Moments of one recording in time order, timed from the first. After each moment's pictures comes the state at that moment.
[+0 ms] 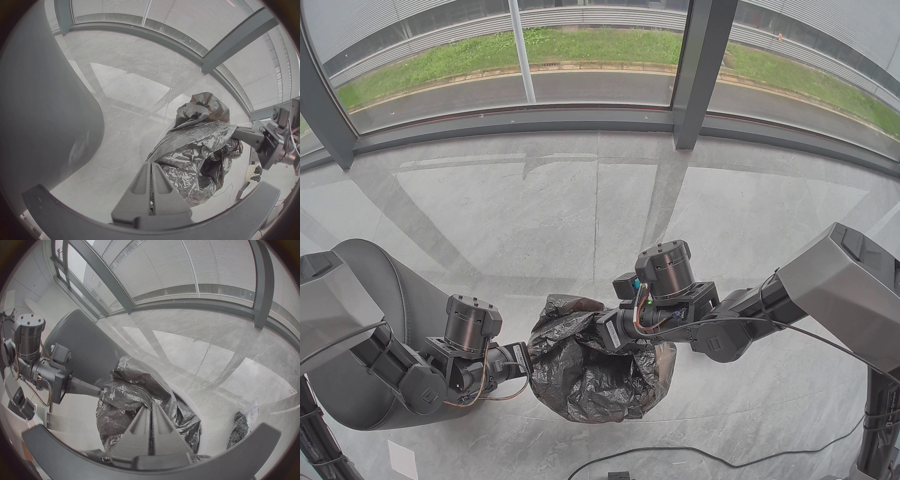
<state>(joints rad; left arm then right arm) -0.46 1.97 -0.61 -0.64 0.11 -0.59 0.68 2.24 -1.27 -0.44 0.11 -0.02</state>
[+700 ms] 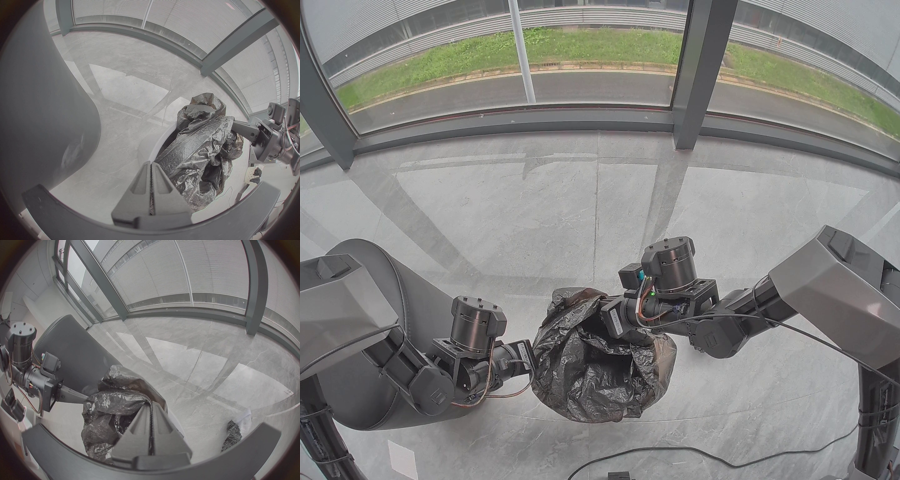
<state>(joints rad) -0.46 2.02 -0.62 -0.72 0.11 -0.59 0.65 2.29 -1.30 -0.54 0.07 -0.04</state>
